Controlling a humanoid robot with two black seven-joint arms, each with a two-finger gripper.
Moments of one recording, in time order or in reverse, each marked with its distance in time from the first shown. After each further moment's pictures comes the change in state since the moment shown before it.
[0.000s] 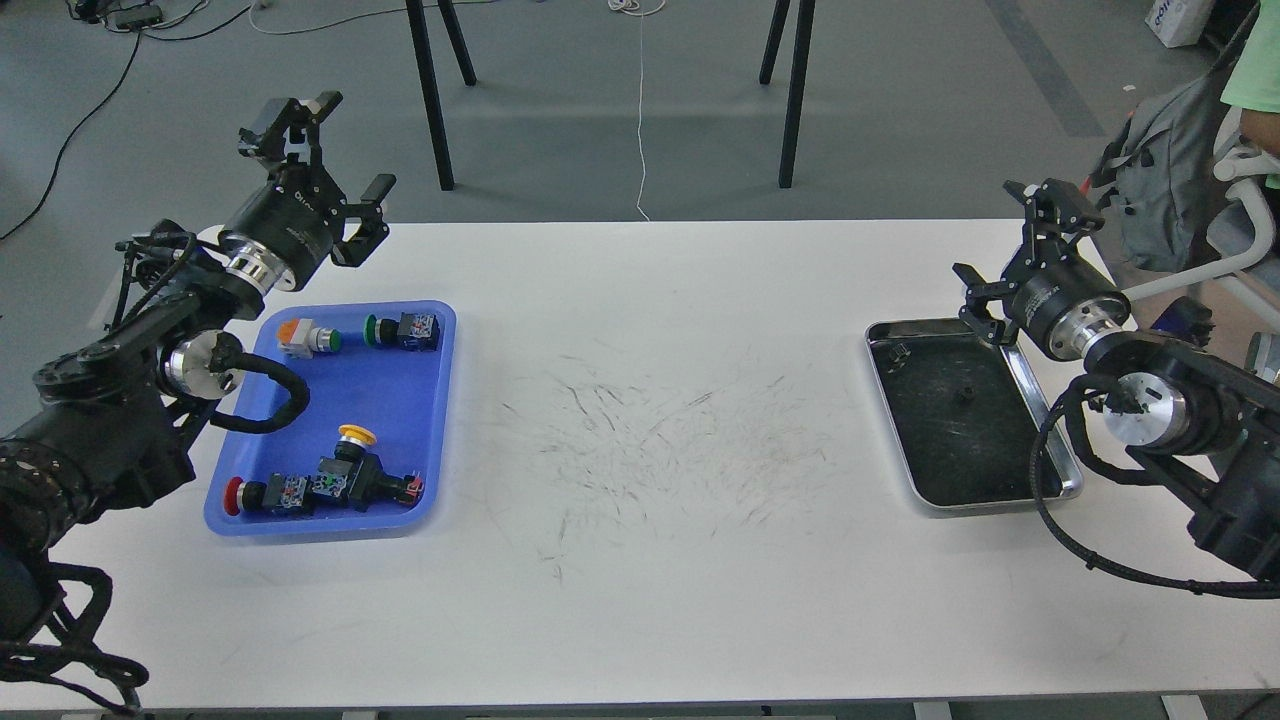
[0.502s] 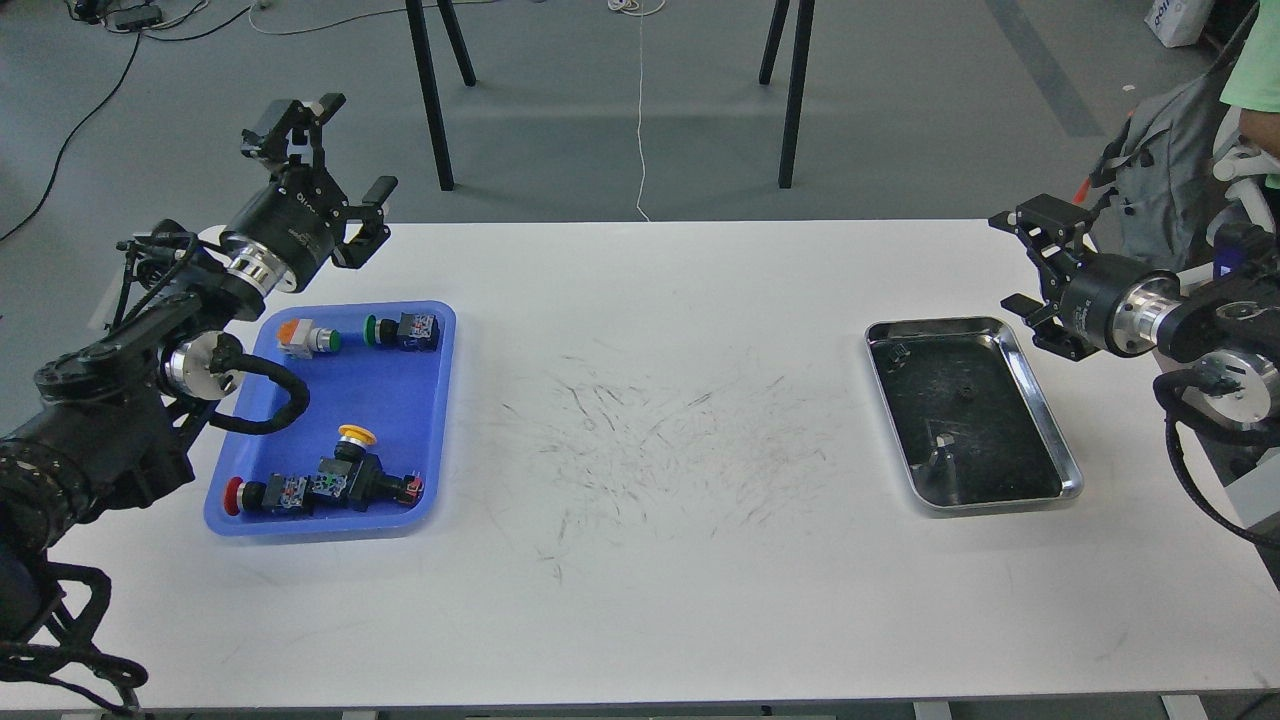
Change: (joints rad) left arm -0.001 0.001 0.006 0.000 0.007 0.000 0.000; right arm 0.358 -0.157 -0.627 0.058 -0.111 0.058 -0.061
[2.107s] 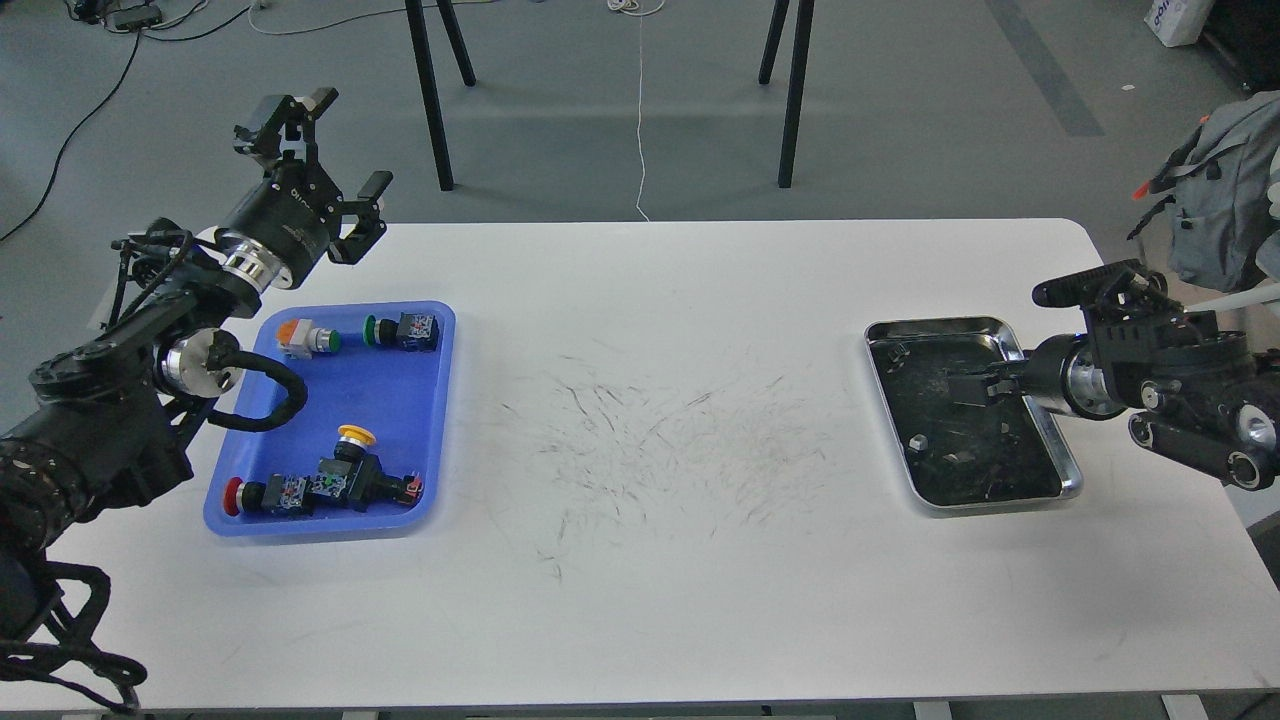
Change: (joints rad) left arm 0.001 0.004 -0.012 -0.001 -0.009 0.000 0.000; right arm 0.039 0.176 -0.290 -0.132 -1.134 -0.026 -0.066
